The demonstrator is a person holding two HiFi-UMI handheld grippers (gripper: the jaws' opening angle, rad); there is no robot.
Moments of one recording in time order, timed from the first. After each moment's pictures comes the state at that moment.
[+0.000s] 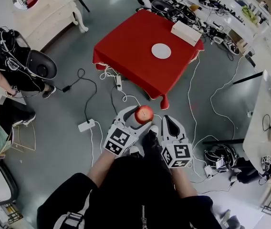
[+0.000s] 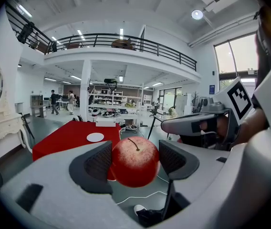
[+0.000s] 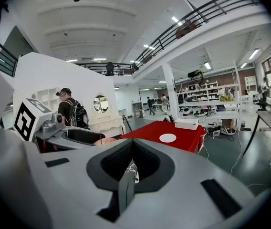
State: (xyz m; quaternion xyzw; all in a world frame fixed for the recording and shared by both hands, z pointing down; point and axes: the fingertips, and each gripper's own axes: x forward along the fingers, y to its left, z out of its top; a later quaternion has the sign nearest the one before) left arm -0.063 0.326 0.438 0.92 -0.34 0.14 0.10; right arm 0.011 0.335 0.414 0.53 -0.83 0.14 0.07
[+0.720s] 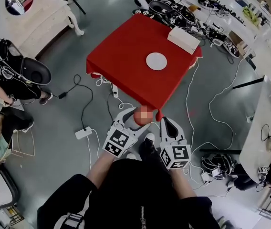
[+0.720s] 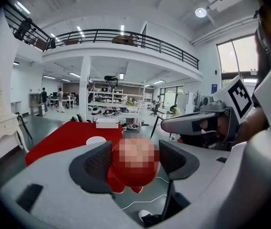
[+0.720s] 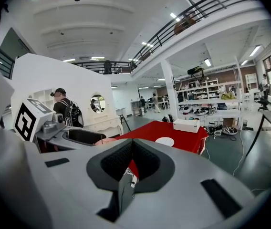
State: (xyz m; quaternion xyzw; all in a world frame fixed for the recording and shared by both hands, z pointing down) left arm -0.029 0.221 0.443 0.92 -0.34 0.16 0.11; right arm 0.045 0.229 0.418 0.53 -0.83 0.16 0.08
